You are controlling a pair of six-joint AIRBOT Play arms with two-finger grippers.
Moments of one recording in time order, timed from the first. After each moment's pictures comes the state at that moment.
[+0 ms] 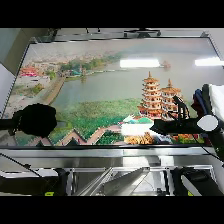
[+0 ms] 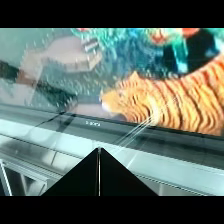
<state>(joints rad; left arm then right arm) 0.89 -1.59 1.19 0.97 -1.38 -1.25 0.11 -0.78 0.61 -0.91 1.17 1.65</state>
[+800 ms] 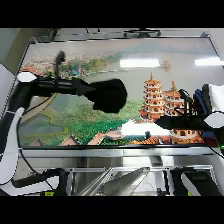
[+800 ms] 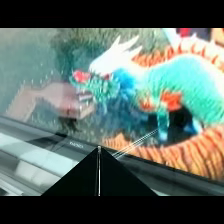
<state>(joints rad) -0.07 -1.41 1.27 0.37 -1.39 -1.07 0.00 -0.78 0.65 -0.90 1.16 1.41</state>
